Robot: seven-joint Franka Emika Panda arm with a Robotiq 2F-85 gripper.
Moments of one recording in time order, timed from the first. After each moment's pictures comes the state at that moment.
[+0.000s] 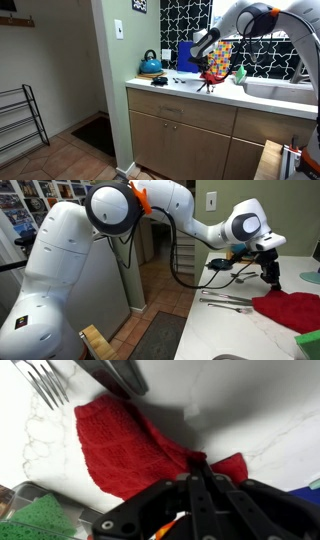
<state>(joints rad) -0.23 0.58 -0.39 -1.44 -0.24 2.27 1.29</state>
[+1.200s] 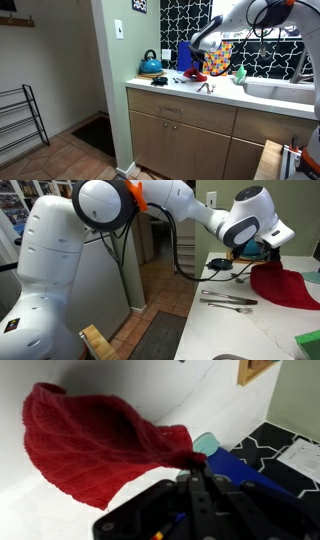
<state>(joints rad) -0.37 0.49 -0.19 -1.55 0.35 2.78 0.82</state>
